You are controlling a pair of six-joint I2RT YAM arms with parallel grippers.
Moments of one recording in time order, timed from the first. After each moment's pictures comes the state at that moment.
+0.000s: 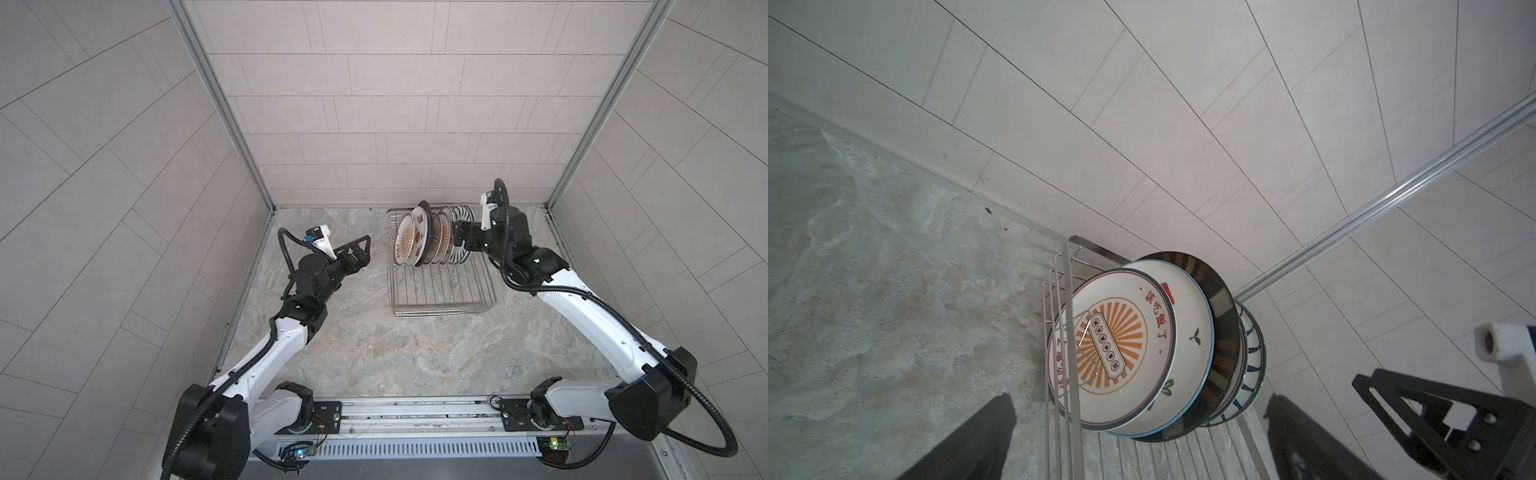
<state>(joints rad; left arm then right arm) -0.31 1.10 0.62 0.38 0.12 -0.73 0.47 1.34 1.31 -0.42 0.23 0.39</state>
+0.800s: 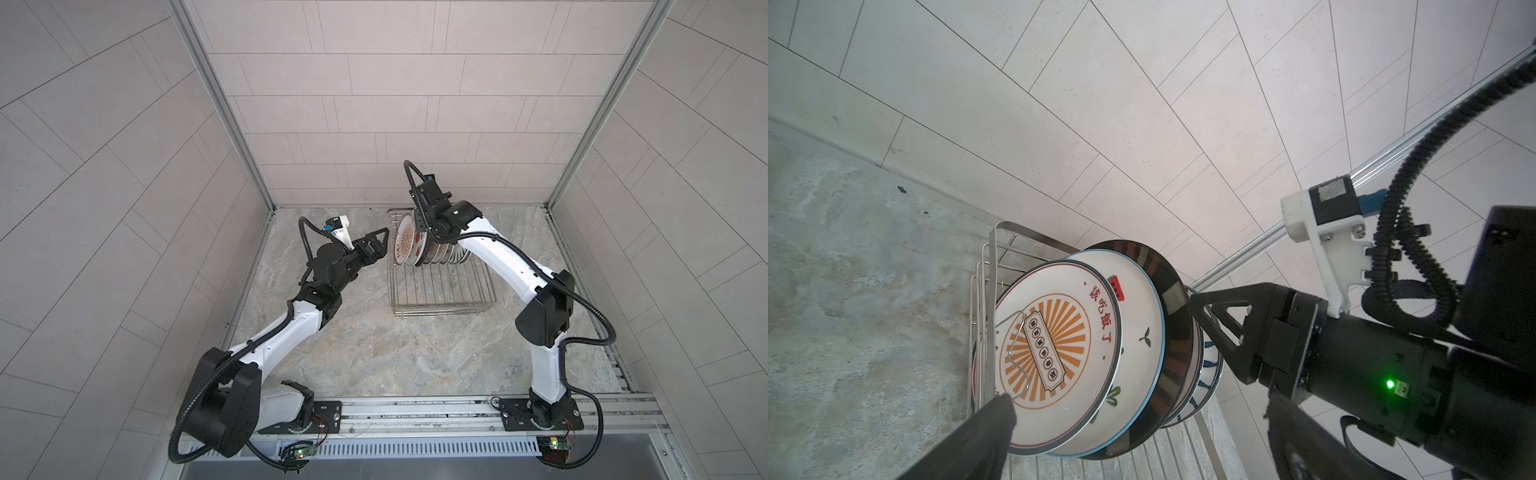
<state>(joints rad) -0.40 1.27 0.72 0.48 0.13 -0.80 0.61 2.02 2.10 -0.88 0.51 0.34</state>
